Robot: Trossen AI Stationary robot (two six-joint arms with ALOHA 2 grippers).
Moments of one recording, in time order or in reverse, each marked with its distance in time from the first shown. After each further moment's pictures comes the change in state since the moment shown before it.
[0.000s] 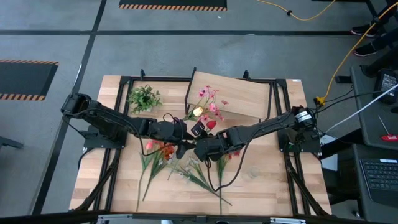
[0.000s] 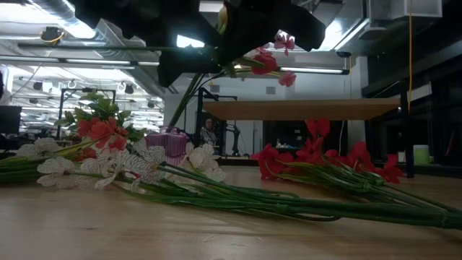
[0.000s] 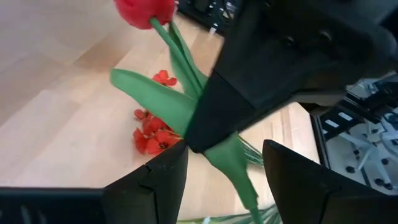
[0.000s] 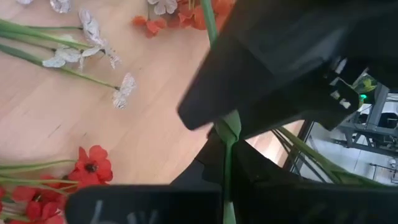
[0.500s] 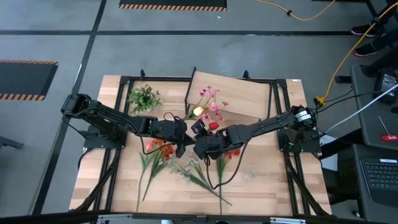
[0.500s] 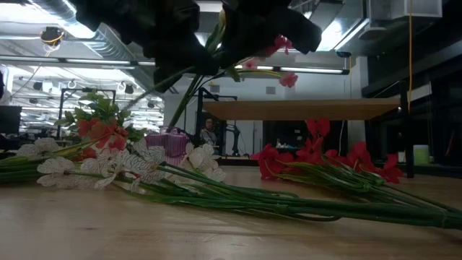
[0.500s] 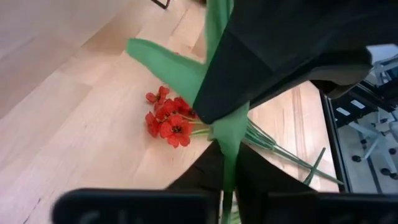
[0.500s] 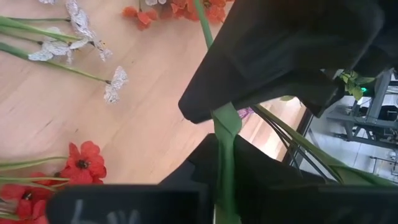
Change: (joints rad) left arm 0.024 0.000 0.002 -0.073 0.034 0.000; right arm -0.009 0.001 0.000 0.000 0.004 0.008
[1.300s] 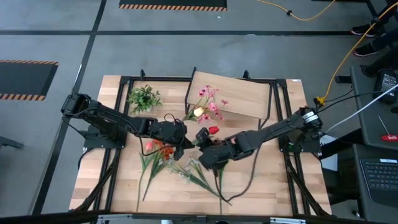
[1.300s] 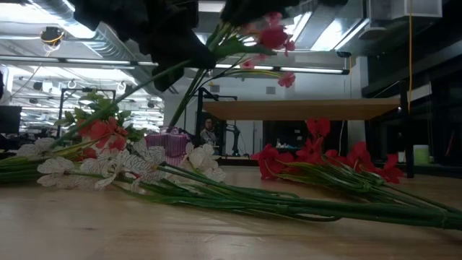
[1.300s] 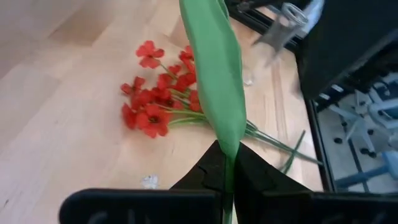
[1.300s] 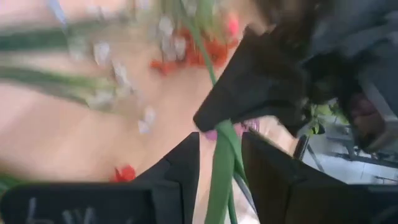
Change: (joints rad) left arm -0.024 0.000 -0.002 0.011 0.069 0.024; right arm 0.110 -0.074 0.001 -0.003 -0.009 0.089
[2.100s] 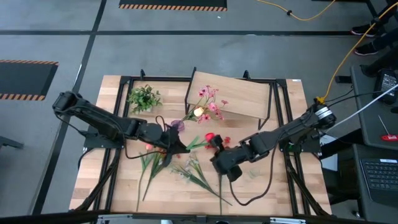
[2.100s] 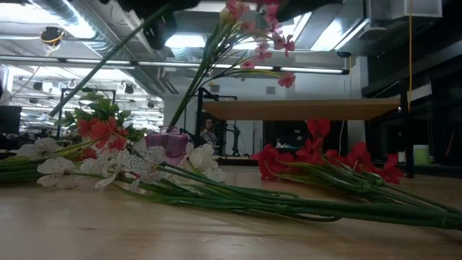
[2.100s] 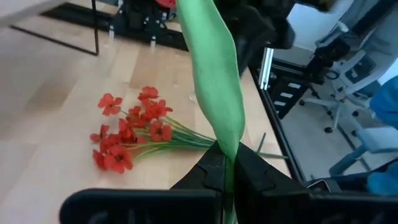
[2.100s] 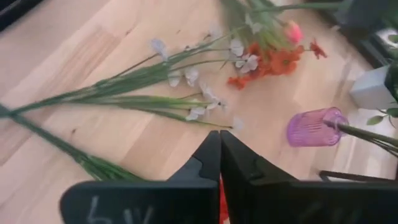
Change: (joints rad) left arm -0.119 -0.165 -0.001 -0.020 -0.051 0.183; right arm 0.051 -0.183 -0.264 0.097 -0.220 0.291
